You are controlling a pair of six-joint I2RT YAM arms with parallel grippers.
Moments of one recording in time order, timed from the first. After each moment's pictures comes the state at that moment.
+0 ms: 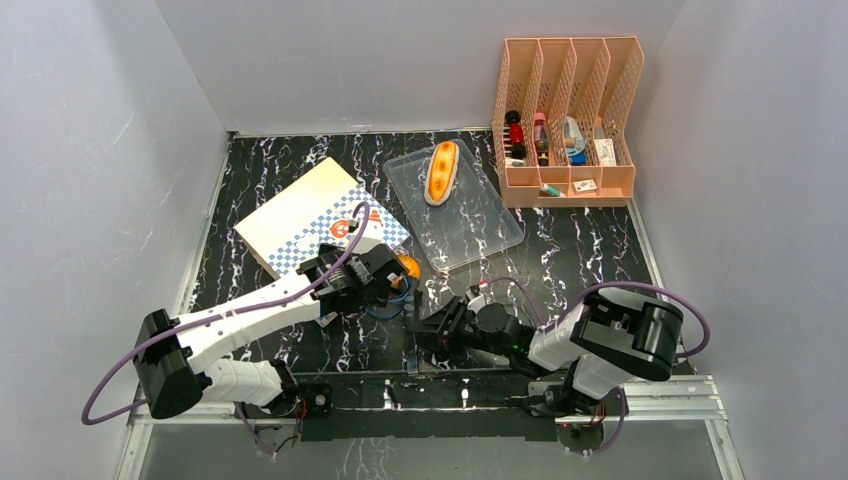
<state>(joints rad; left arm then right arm) -0.99 1.24 1.00 -1.00 -0.69 -0.67 1.08 1.51 0.17 1.03 -0.05 1.73</state>
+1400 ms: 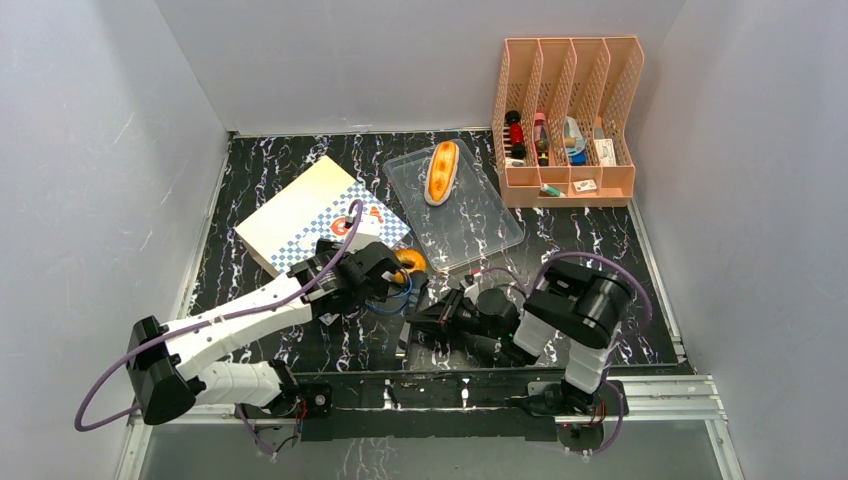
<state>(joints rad) -0.99 1.20 1.00 -0.96 -0.72 -0.64 0.91 1.84 0.23 1.37 -0.27 1.74</state>
